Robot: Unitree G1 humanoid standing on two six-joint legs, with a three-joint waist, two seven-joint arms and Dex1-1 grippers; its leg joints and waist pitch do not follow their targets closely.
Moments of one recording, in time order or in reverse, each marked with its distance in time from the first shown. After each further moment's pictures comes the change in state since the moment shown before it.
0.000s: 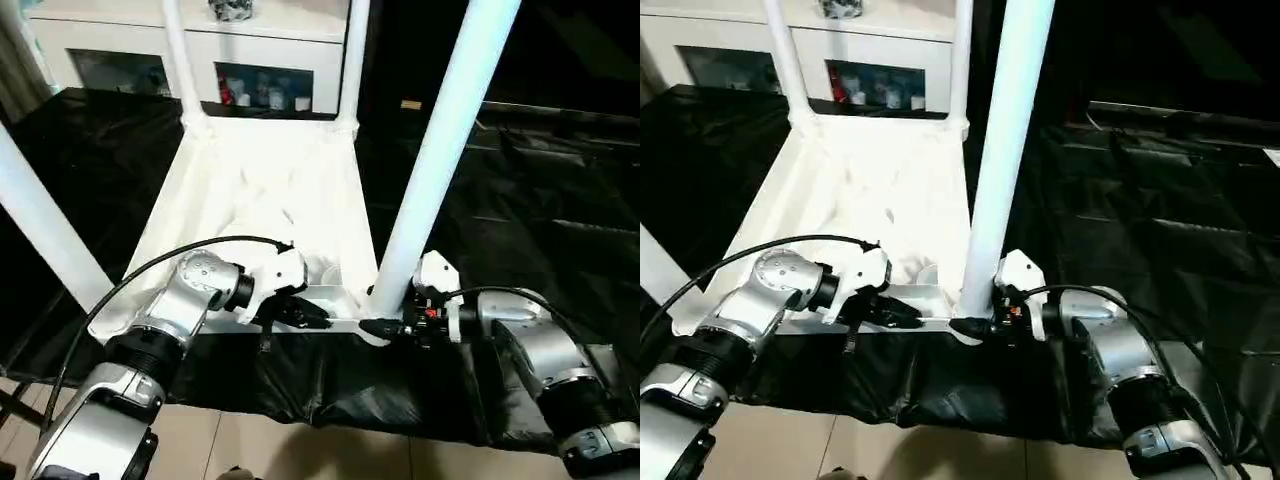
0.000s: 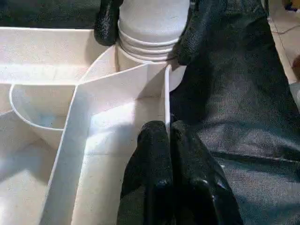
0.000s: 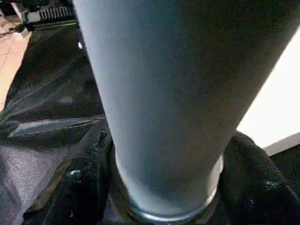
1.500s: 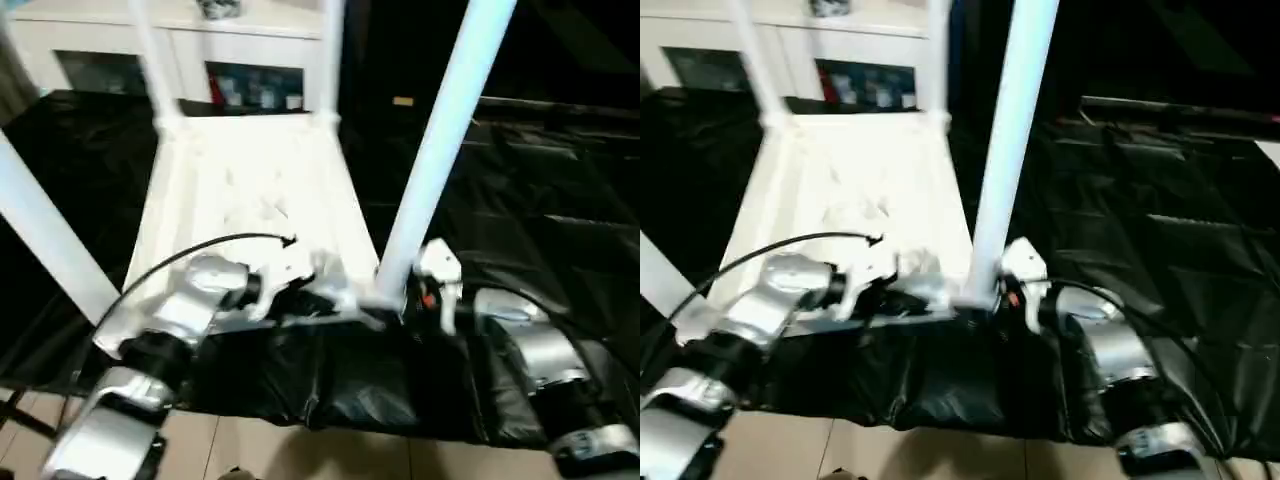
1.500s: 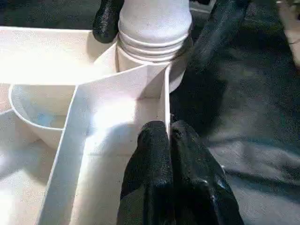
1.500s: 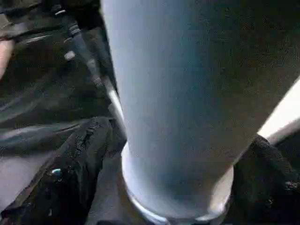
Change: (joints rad) left arm 0.022 -0.018 0.017 -0.045 0.005 0.051 0.020; right arm -0.009 -0.009 -0.027 -0.009 -0.004 0.036 0.018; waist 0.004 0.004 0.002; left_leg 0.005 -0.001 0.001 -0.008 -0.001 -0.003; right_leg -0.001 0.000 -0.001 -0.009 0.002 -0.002
